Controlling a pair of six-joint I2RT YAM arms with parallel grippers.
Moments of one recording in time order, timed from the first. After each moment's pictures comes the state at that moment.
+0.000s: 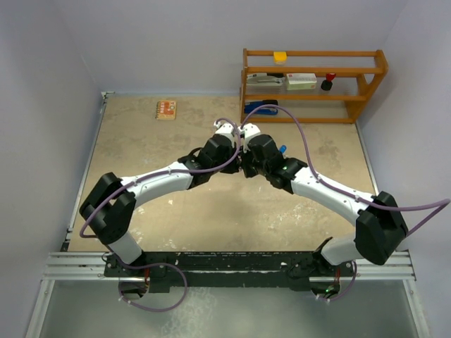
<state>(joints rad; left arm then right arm) -0.80 1.64 1.09 -0.03 -0.12 -0.58 0.73 1.42 1.00 -0.23 0.14 0.18</state>
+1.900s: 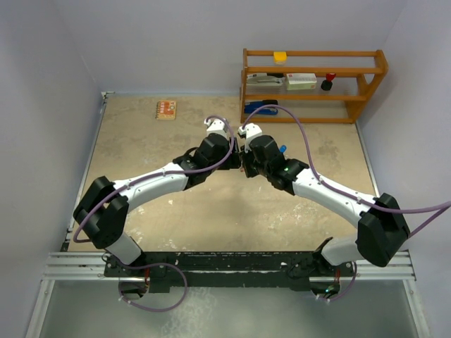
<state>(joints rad) -0.79 1.59 1.08 -0.03 -0.25 -0.65 0.73 1.40 0.99 -0.22 0.16 0.17</state>
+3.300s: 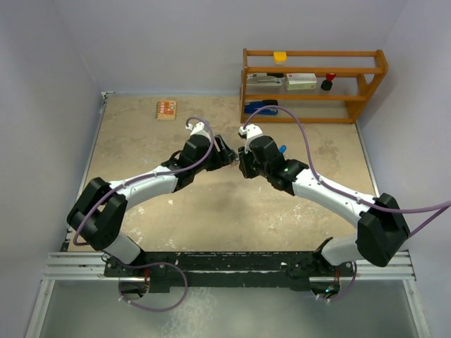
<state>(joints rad) -0.66 1.56 0.92 0.17 -0.04 -0.89 0.73 1.40 0.99 -0.22 0.14 0.22</state>
